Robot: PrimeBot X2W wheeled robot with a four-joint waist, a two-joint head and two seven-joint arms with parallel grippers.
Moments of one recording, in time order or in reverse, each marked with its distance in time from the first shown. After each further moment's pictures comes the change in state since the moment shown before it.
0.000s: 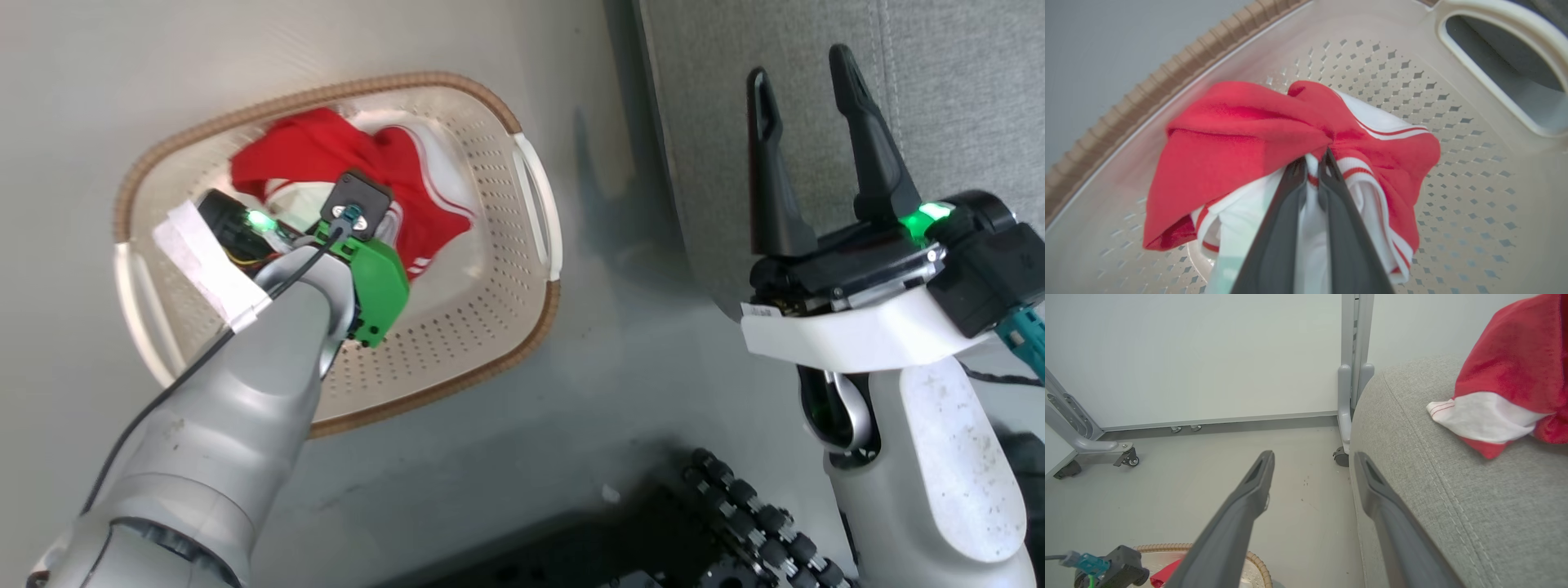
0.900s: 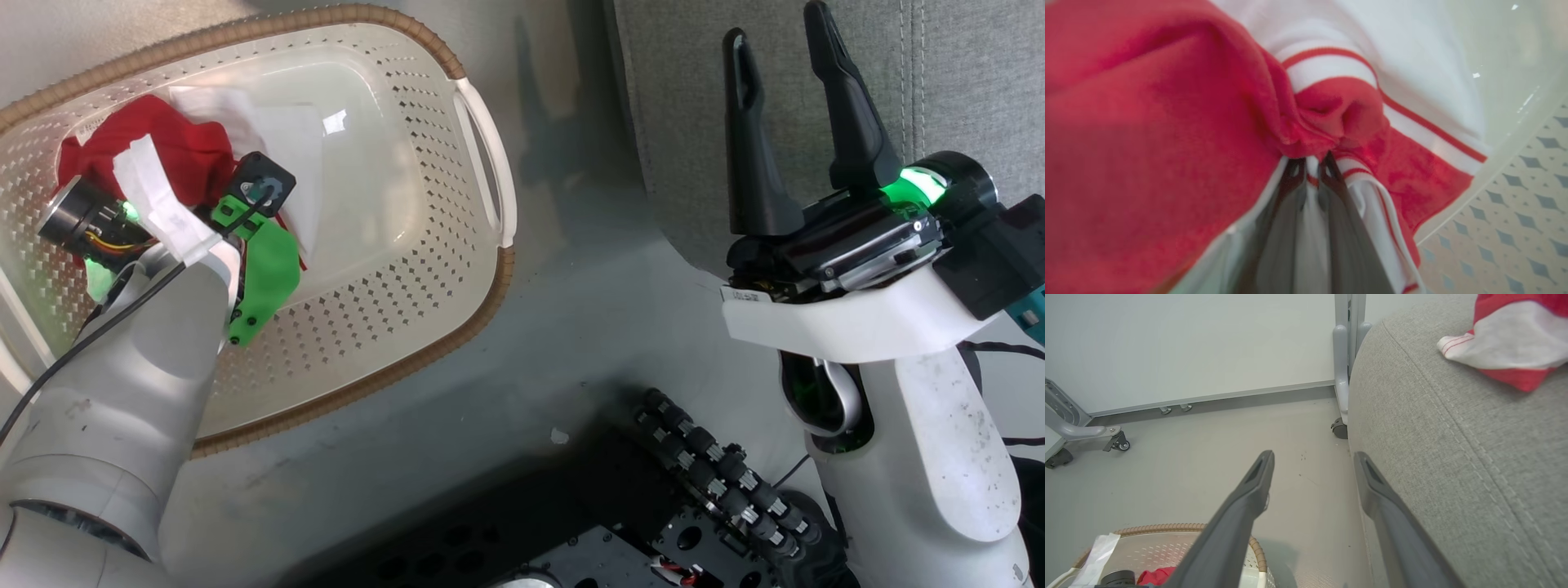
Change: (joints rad) left arm -0.070 0.139 -0.053 0.083 0.144 0.035 0.370; right arm -0.068 -0.002 0.067 -0.035 0.101 0.000 0.000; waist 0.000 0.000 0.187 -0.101
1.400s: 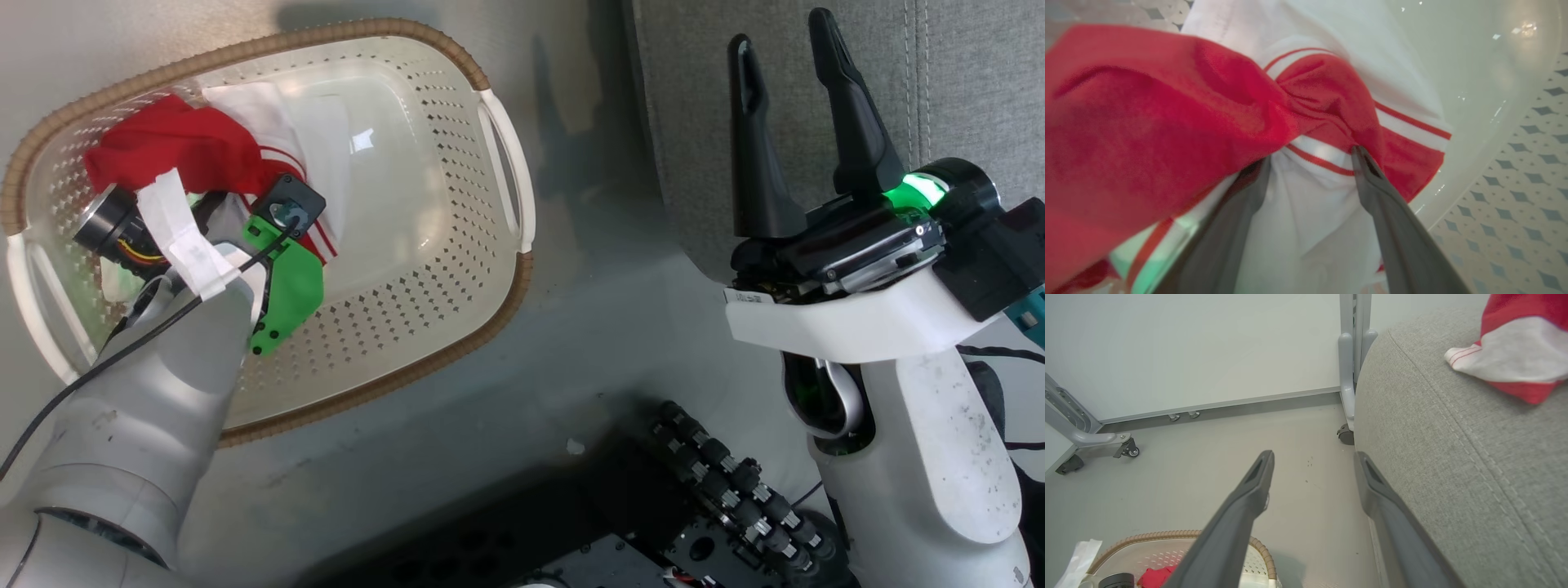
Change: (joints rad) left arm 0.025 -0.037 0.005 -0.002 0.035 0.022 -0.163; right arm 0.010 0.000 -0.011 0.007 -0.007 0.000 0.000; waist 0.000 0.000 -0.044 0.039
